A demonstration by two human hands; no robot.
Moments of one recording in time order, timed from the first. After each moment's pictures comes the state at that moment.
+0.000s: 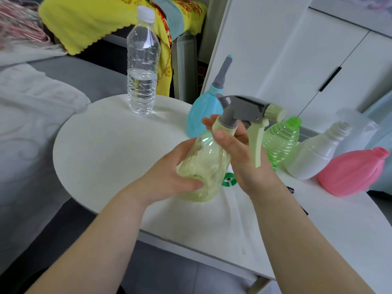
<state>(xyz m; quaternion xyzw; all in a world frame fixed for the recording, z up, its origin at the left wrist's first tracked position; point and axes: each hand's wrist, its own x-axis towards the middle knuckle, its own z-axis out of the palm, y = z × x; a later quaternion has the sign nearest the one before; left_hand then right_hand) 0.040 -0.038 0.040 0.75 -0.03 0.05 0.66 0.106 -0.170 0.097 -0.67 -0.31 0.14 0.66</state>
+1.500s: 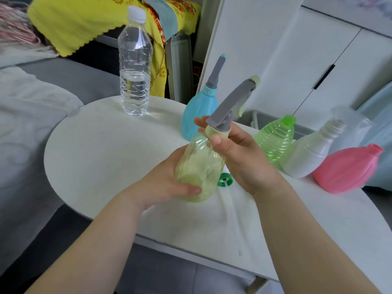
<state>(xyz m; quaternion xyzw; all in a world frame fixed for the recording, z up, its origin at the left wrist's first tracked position) 0.046 -0.039 0.032 0.72 -0.03 0.01 0.69 0.110 -0.176 0.101 -0.63 -0.33 0.23 0.66</state>
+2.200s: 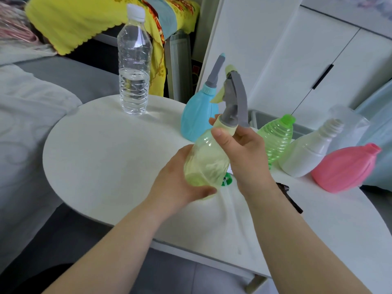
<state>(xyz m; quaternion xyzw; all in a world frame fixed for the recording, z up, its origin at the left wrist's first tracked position) 0.045 -0.067 0.030 0.80 0.08 0.15 0.58 0.103 -0.170 0.097 -0.71 -0.21 0.05 0.67</state>
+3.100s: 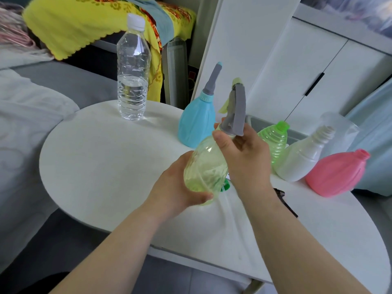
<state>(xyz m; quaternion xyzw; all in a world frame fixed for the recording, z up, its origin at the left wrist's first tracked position) 0.049 -0.063 0.025 0.82 0.06 0.13 0.56 0.098 -0.169 0.105 -0.74 -0.25 -0.06 0.63</state>
